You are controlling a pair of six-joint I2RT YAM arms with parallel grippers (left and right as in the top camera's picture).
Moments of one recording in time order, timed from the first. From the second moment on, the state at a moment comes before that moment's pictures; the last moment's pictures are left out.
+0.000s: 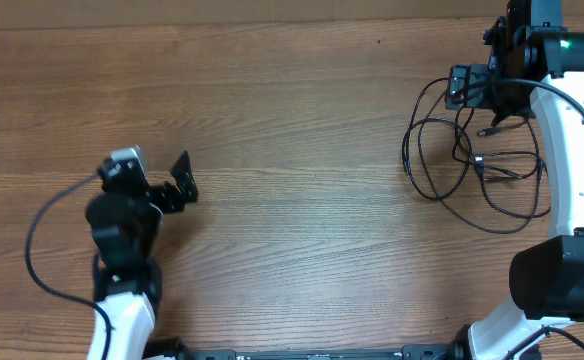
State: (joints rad) left arm 0.16 1.04 0.33 0.39 0.21 -0.20; right arm -0.05 1.84 1.89 -1.26 0.01 0.07
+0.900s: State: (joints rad) left arm 0.08 0.37 0.01 -0.06 0.14 -0.18; right arm -0.05 1.84 1.89 -1.26 0.01 0.07
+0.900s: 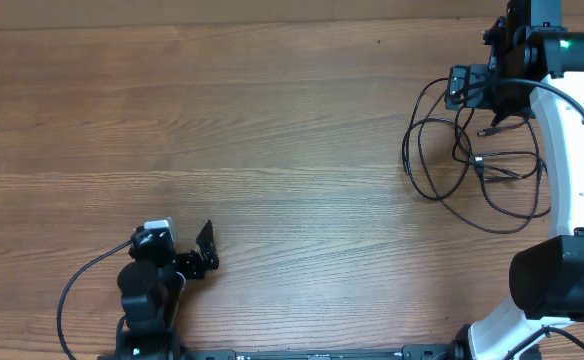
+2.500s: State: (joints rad) left arm 0.04 0.02 0.01 -0.06 0.13 -0.13; right arm -0.05 1.84 1.89 -1.26 0.01 0.07
